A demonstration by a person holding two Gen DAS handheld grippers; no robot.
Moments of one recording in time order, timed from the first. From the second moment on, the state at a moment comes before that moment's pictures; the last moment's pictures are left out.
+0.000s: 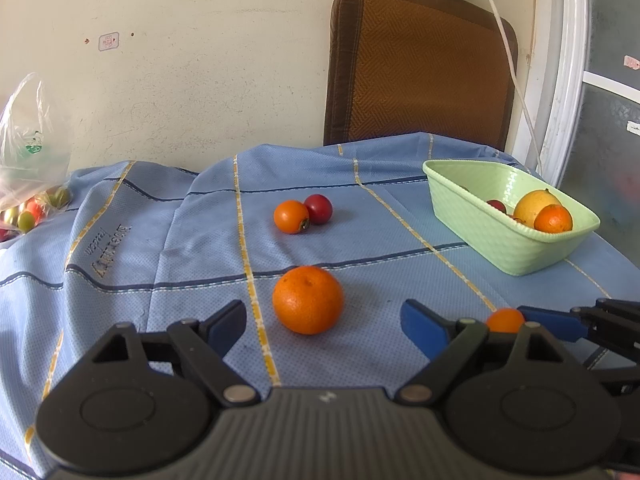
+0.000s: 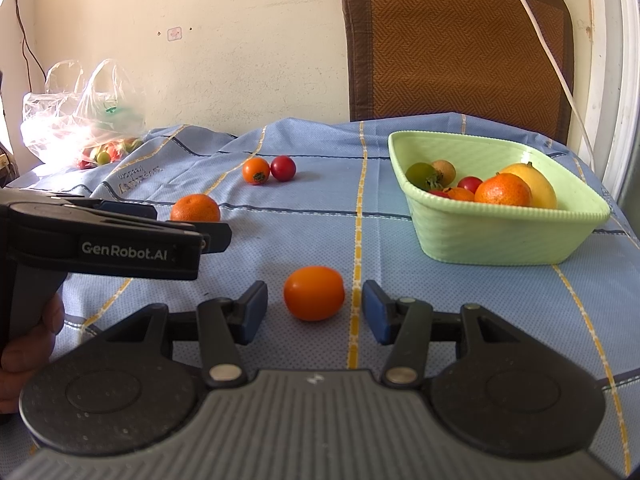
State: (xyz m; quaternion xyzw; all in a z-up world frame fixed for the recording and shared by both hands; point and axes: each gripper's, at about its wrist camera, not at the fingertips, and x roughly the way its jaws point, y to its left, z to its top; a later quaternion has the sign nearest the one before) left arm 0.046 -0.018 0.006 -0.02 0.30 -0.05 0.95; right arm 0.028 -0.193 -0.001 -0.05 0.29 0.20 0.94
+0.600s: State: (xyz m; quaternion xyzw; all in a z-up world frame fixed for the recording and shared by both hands) left arm 0.044 -0.017 0.005 -0.02 0.30 -0.05 0.95; right arm 0.027 -0.192 -0.001 -0.05 0.29 0.20 0.94
